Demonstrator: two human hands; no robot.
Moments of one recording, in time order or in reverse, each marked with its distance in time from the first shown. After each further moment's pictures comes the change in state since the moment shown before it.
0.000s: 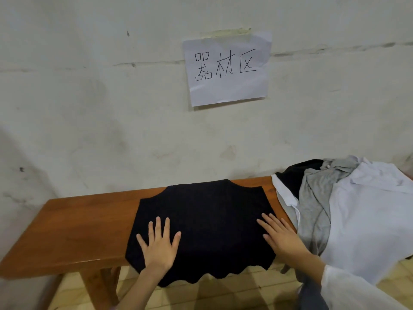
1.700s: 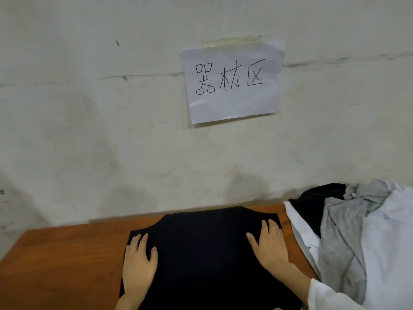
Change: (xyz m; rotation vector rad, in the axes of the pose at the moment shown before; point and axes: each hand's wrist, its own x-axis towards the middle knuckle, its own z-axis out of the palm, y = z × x) left_hand 0.090 -0.018 -0.008 -0.398 0.281 -0.067; right_hand 0.121 -0.035 -0.013 0.142 0.076 0.392
